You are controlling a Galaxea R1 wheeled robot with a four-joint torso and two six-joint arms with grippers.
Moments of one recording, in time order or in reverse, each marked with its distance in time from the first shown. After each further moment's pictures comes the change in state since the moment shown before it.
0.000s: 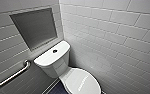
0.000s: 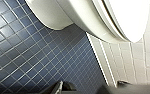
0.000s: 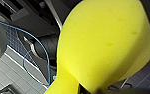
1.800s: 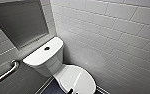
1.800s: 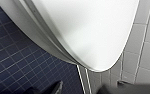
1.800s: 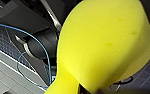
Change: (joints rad) left arm -0.176 0.136 -0.115 -0.312 0.026 -0.008; right arm 0.030 0.069 -0.105 0.001 0.001 0.000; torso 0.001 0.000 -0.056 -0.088
